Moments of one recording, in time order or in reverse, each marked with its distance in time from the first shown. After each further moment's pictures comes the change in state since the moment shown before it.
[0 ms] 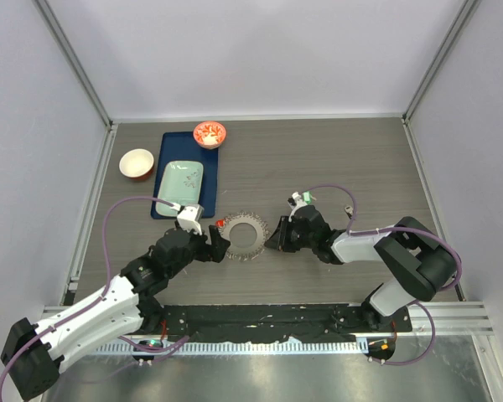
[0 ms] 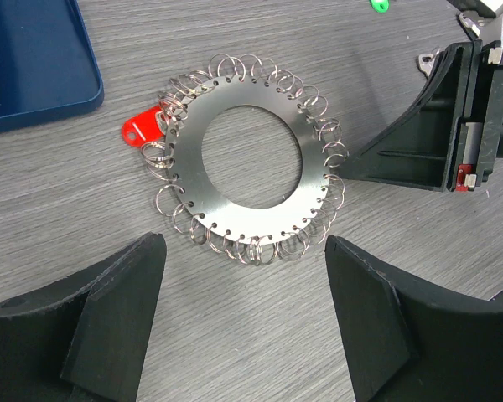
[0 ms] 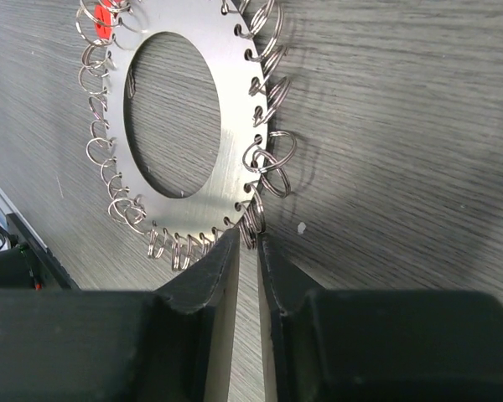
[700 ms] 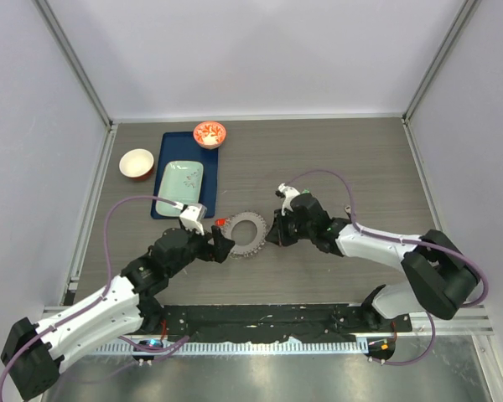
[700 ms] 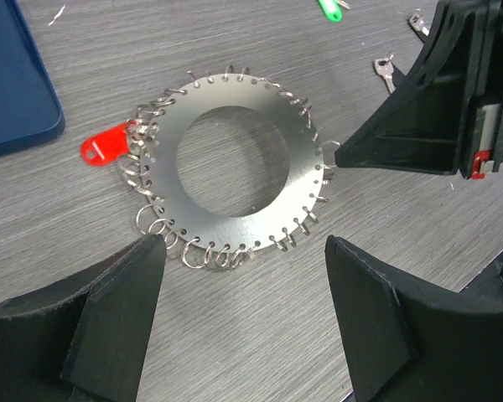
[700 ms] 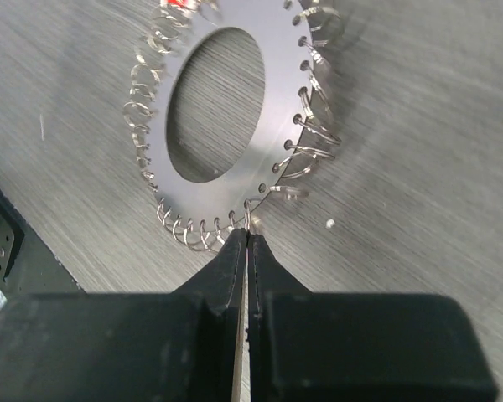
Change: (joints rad) left arm 0.000 0.005 -0.007 0.072 0.068 0.023; right arm 0.023 -0.139 0.138 -0.318 -0.006 -0.299
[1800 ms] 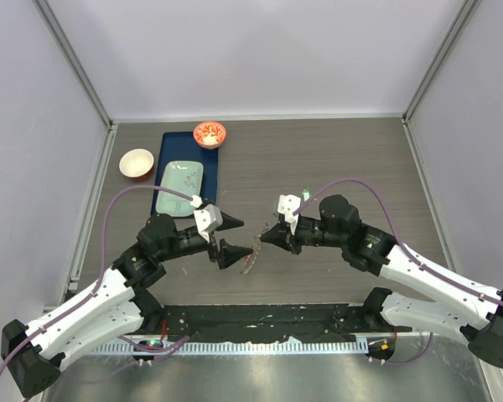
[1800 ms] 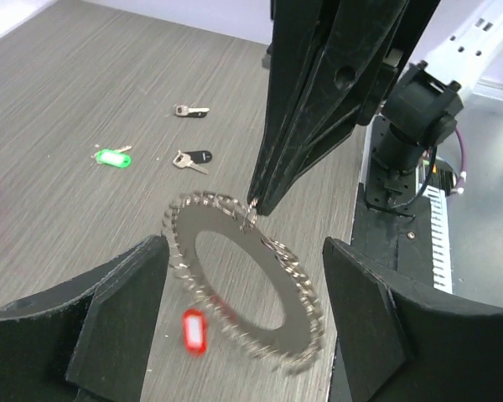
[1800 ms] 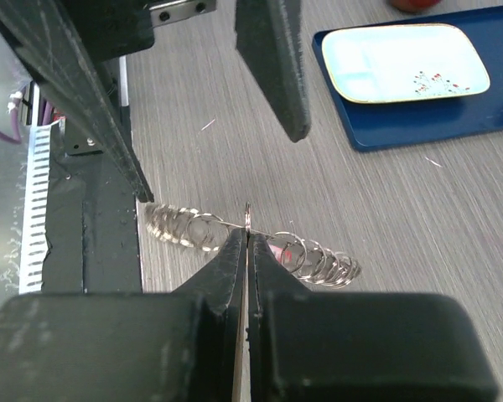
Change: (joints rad) left arm 0.000 0.004 0.192 0.137 0.586 0.403; right arm 0.156 -0.465 0.149 -0.212 -0.211 -0.658
